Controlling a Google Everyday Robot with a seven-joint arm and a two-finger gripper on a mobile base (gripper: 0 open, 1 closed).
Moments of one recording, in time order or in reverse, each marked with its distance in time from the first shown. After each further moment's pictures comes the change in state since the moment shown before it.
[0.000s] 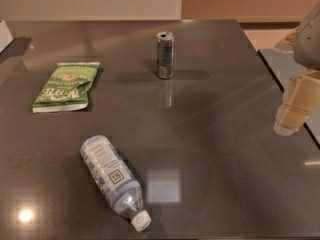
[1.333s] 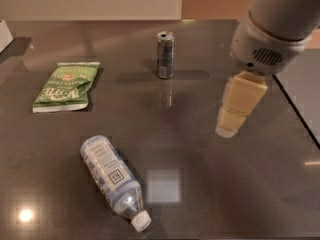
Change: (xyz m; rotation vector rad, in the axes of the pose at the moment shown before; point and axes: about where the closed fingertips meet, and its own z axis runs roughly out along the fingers) arm -0.075 0.023 0.019 -0.039 0.034 0.053
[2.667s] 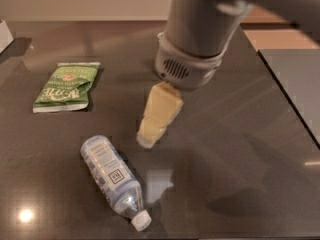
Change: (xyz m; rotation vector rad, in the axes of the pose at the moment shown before) arm -0.093 0.052 0.028 -0.081 0.004 0.244
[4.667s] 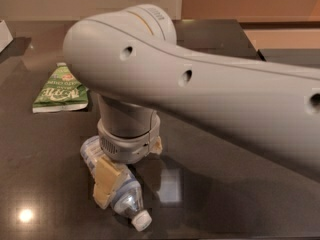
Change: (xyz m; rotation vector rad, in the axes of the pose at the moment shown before) arm -0.010 0.111 0.108 -0.132 0.182 0.146
